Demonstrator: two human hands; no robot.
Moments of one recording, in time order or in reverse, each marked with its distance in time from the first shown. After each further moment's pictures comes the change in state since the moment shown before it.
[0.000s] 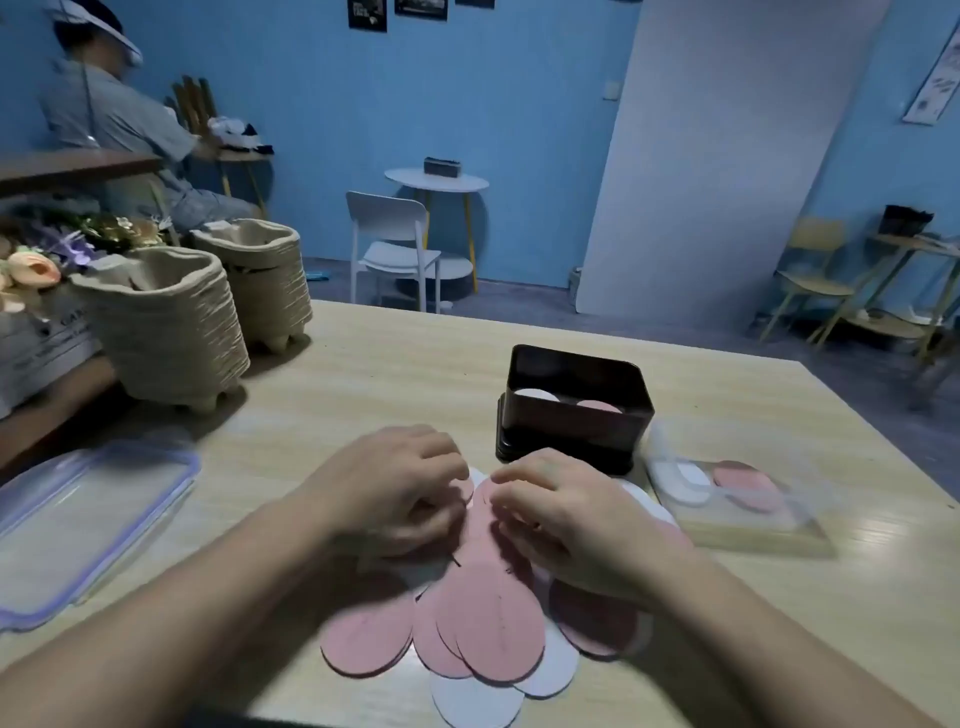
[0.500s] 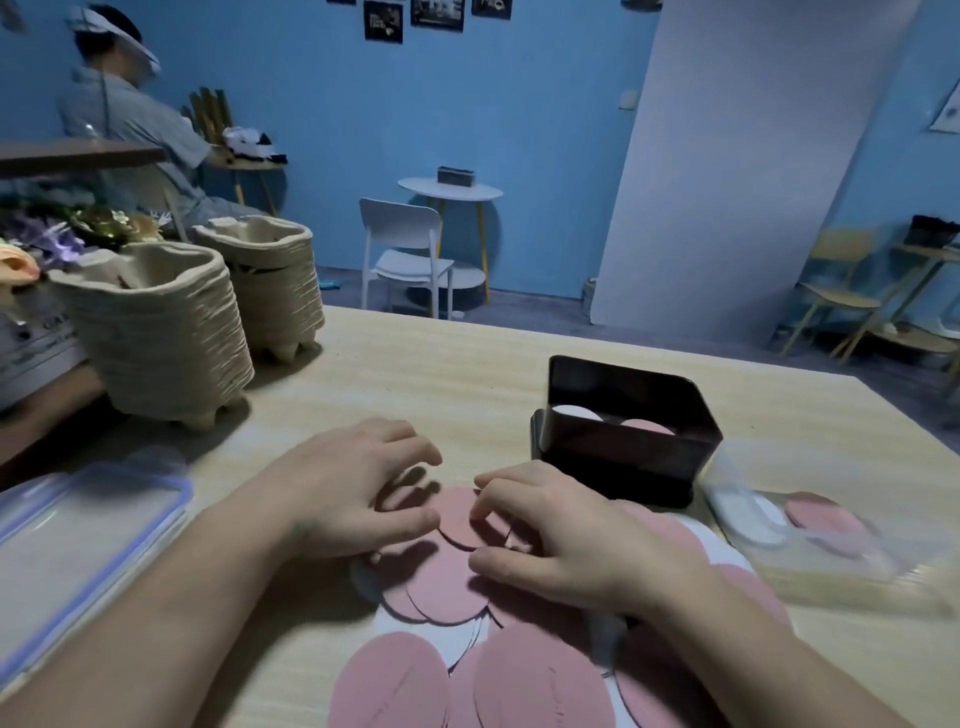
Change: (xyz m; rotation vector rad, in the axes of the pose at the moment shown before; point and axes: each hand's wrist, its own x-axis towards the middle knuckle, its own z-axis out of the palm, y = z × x) left_hand -0.018 -0.065 0.000 -0.118 -0.174 -0.274; right_hand 0.050 -0.001 0.025 0.221 -0.256 0.168
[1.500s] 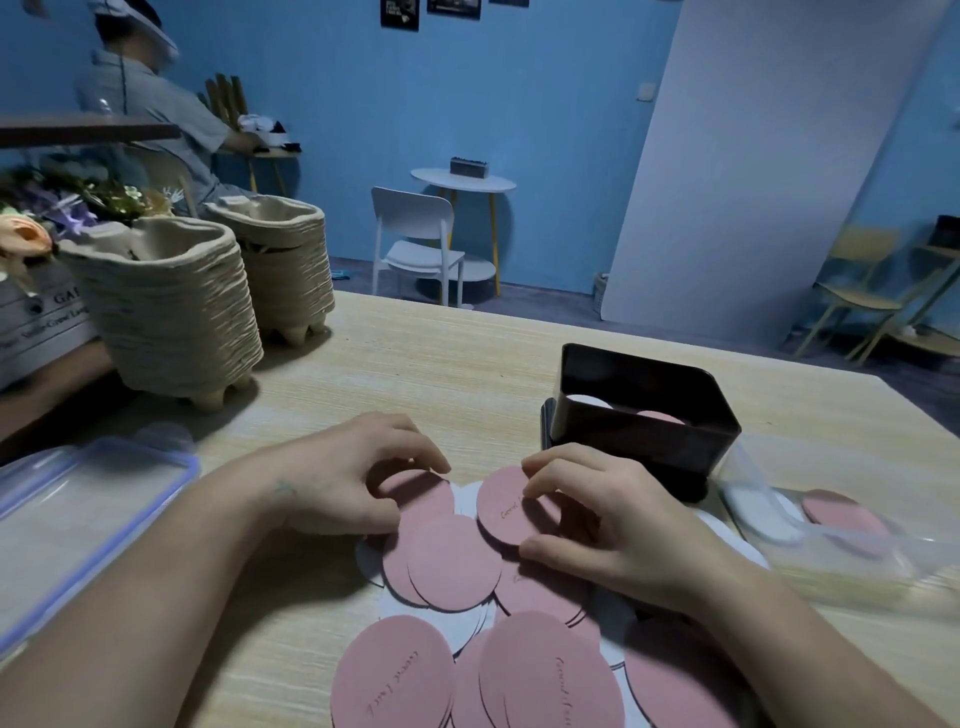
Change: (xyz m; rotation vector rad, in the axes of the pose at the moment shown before) left_hand -0.006 -0.002 -0.009 -0.280 -0.203 -0.083; right_hand -0.024 0.016 -0.012 0.045 0.176 -0.019
